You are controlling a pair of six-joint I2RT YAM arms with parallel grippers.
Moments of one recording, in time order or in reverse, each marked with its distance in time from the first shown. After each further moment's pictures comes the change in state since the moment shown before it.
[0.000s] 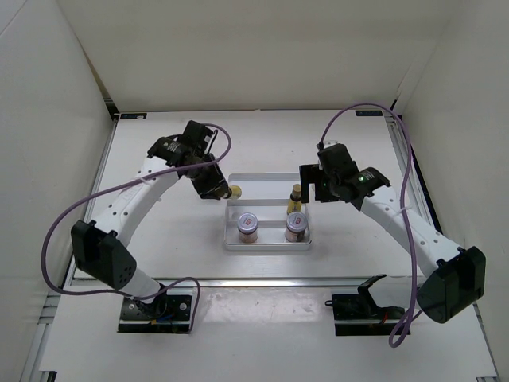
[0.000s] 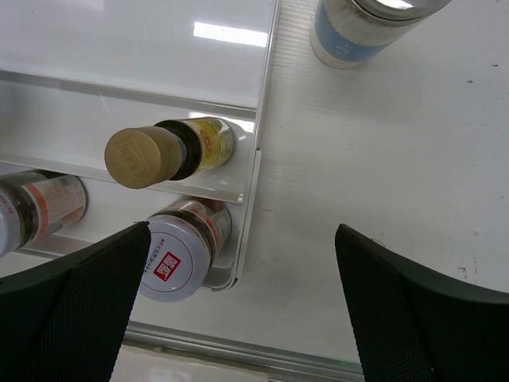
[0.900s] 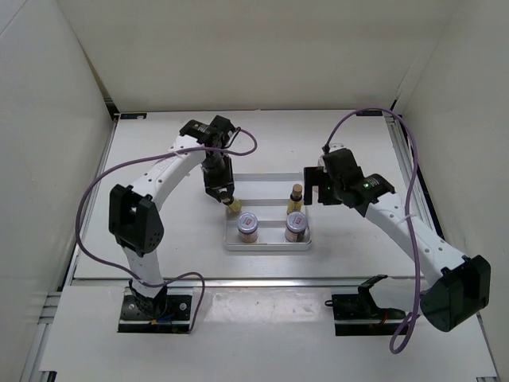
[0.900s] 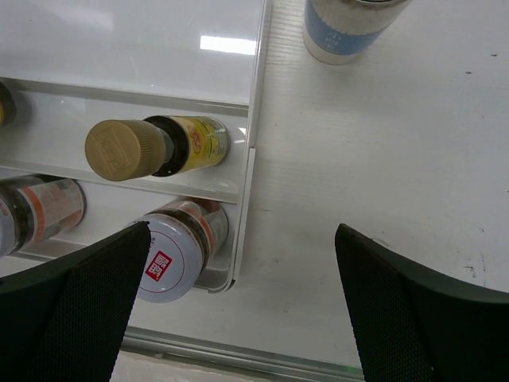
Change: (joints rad) left arm -0.037 0.326 0.256 -0.234 -0.017 0.324; right arm -0.015 -0.058 -0.072 0.048 -0.003 0.016
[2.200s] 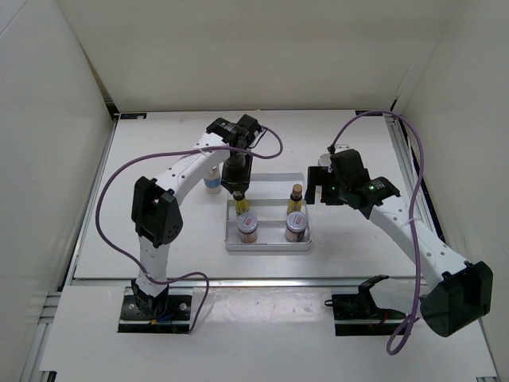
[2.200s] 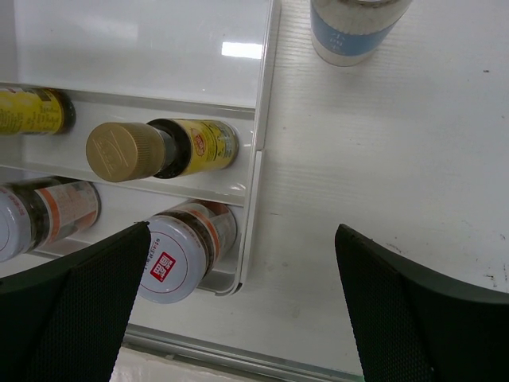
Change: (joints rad) left arm -0.121 0.182 0.220 -0.007 -0.152 0.140; right arm -0.059 -0.035 -0.048 0.045 -0.078 0.007
